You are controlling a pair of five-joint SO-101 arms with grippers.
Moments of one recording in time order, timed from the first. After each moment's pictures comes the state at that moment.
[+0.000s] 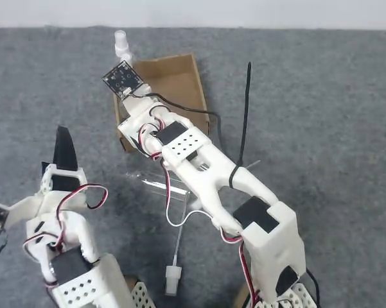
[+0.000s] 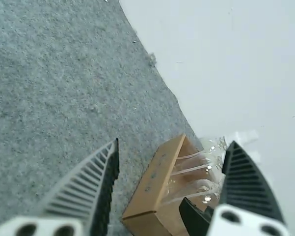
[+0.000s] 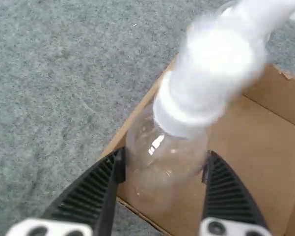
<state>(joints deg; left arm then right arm) -32.3 -97.5 87.3 44.2 52.4 -44.6 24.6 -5.7 29.0 4.4</state>
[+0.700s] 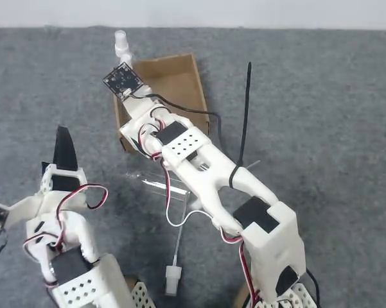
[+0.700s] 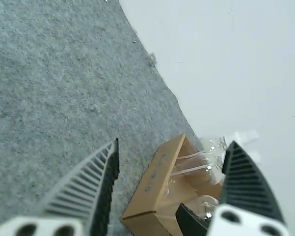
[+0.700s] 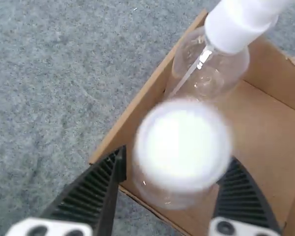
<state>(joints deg) -32.3 -97.5 87.3 44.2 52.4 -44.6 24.6 -5.7 31.6 4.4</state>
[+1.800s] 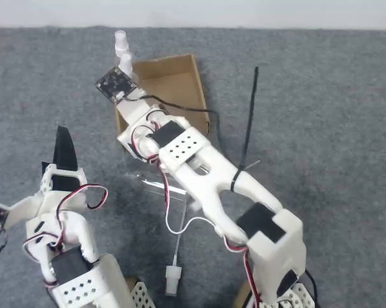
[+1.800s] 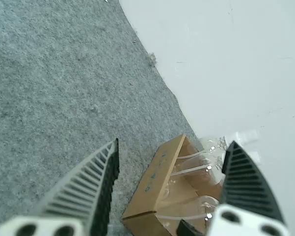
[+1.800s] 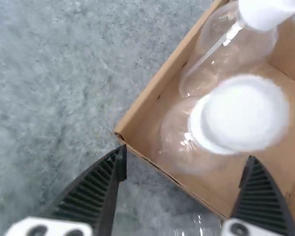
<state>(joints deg) -32.3 -97.5 87.3 44.2 52.4 -46.6 19.1 -6.7 44.0 4.3</state>
